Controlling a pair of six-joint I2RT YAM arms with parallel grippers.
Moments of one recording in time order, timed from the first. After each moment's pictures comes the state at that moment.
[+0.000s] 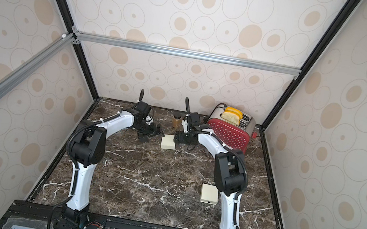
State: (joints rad) left arm -0.30 2.11 1.70 -0.75 0.41 -0.60; right arm 0.55 2.08 1.72 -0.65 -0.16 0.17
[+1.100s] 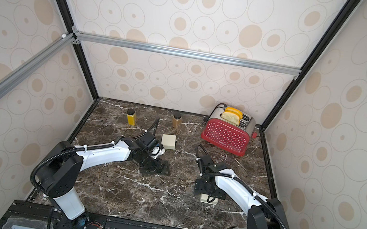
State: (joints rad) left arm -0.64 1.68 1.09 -0.57 0.48 -0.55; right arm 0.59 1.39 0.85 -1.00 0.14 0.56
